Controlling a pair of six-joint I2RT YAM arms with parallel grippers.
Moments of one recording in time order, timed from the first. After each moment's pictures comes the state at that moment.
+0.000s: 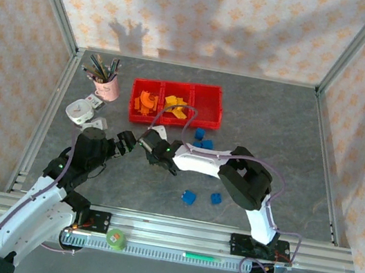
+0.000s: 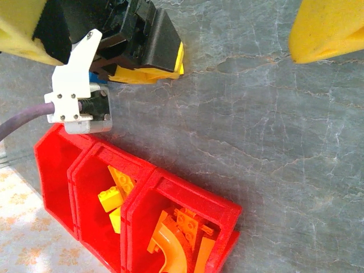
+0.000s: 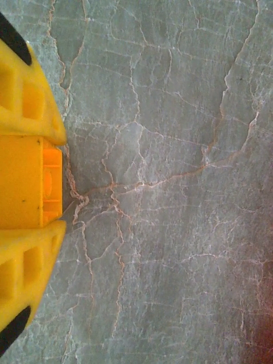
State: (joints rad) left arm -0.34 0.61 0.50 -0.49 -0.08 -0.86; right arm 1.06 2.06 1.39 -0.38 0.32 0.55
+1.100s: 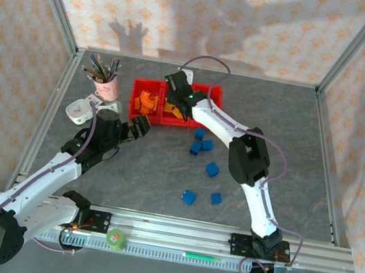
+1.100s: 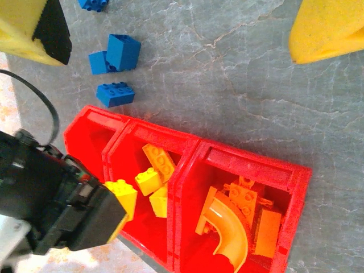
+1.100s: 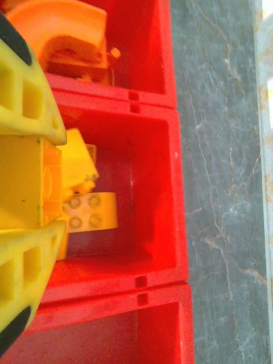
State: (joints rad) left arm -0.34 0.93 0.62 -0.25 -0.02 -0.82; right arm 0.72 2.30 2.02 -0.49 0.34 0.52
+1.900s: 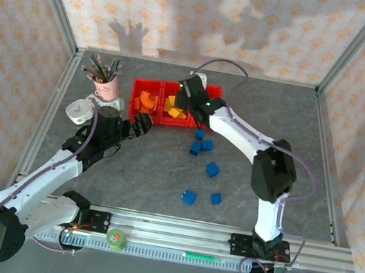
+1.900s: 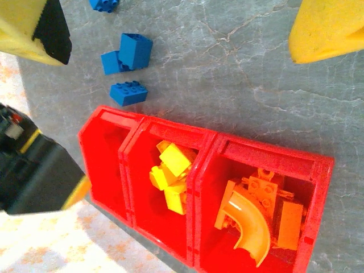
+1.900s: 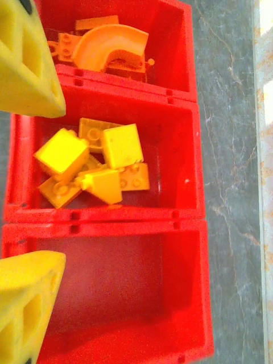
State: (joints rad) left arm -0.34 0.94 0.65 -0.24 0.01 -0.80; right arm 0.71 1.92 1.62 -0.44 0.32 0.50
